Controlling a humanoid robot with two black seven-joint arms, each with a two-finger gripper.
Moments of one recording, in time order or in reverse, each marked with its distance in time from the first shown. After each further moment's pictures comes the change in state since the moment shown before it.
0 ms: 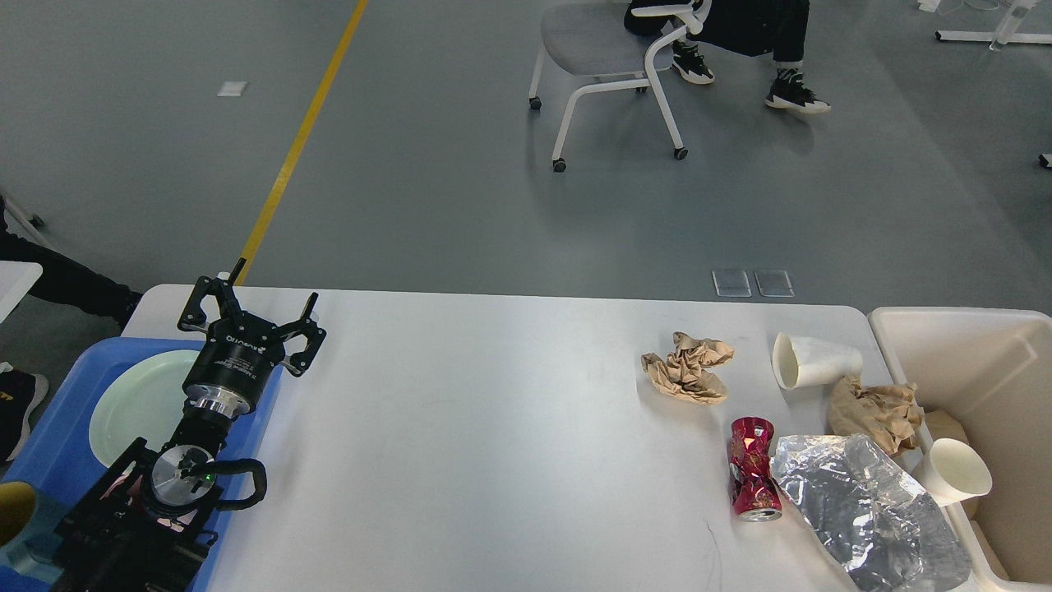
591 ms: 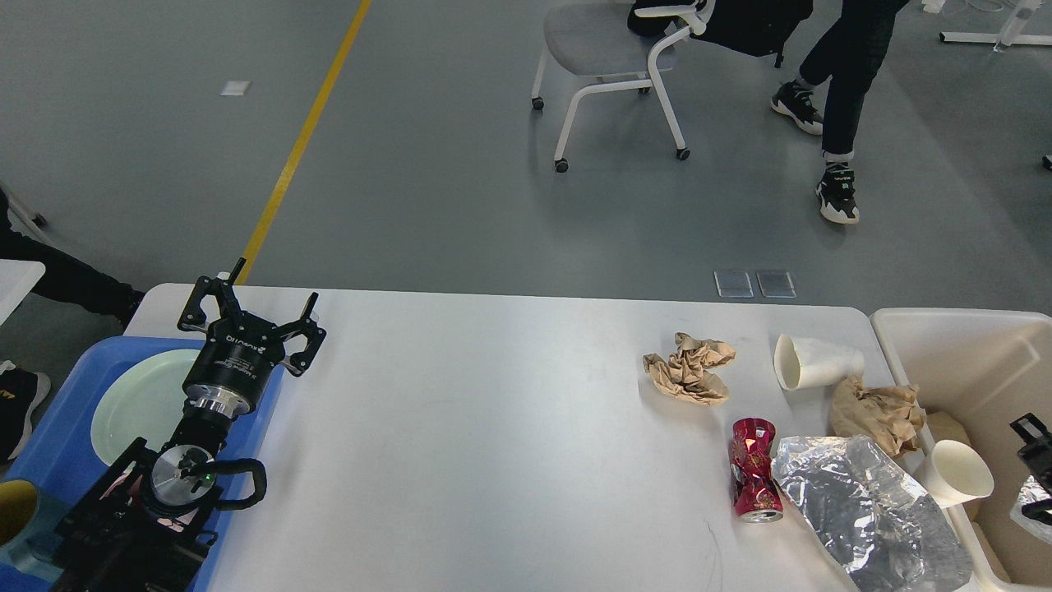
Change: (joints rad) left arm 0.000 0.000 -0.001 0.000 0.000 0.000 0.000; right arm -0.068 0.092 0.023 -0.043 0.002 -0.018 -0.001
